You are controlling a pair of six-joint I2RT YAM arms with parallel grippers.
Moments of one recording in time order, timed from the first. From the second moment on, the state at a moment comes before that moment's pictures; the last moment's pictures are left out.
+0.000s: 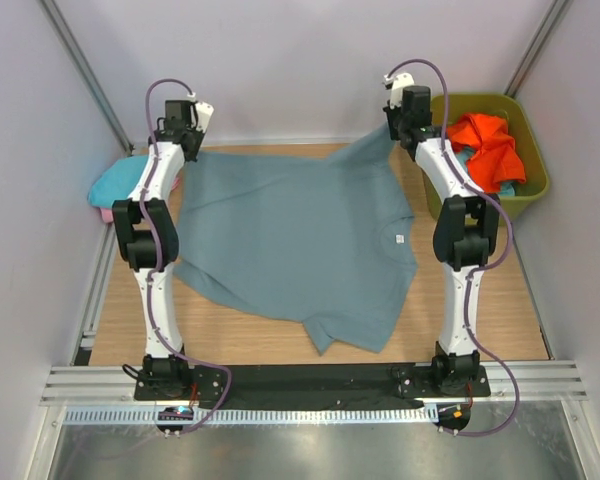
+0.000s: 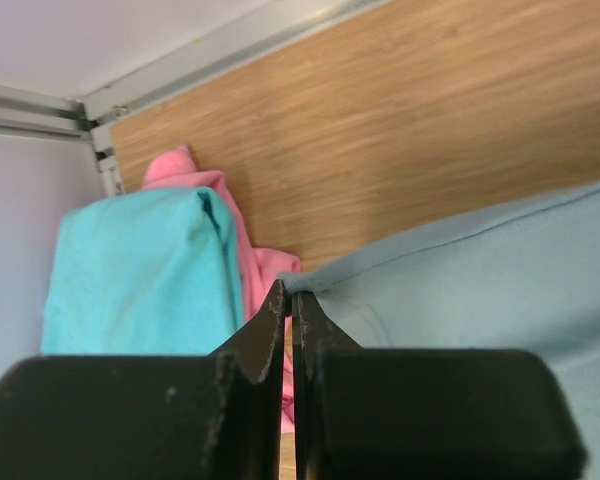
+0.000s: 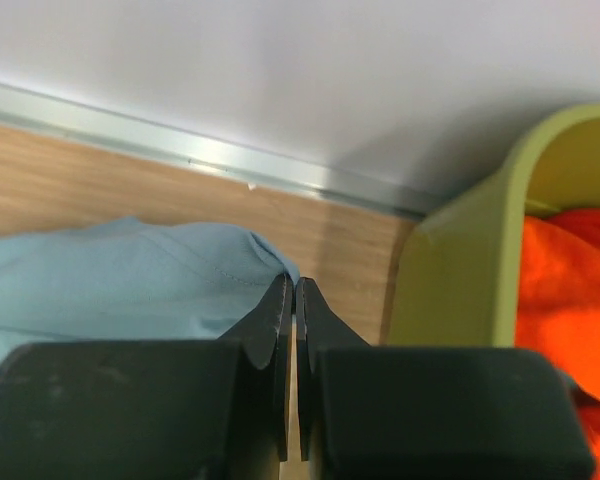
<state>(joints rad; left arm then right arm) -0.01 2.29 2.14 -0.55 -0.15 0.44 0.13 2.28 2.11 -0.25 0.08 -0.24</state>
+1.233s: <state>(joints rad) 0.09 2.01 1.89 -0.84 0.12 0.44 0.14 1.58 1.40 -0.39 -0.06 -0.15</state>
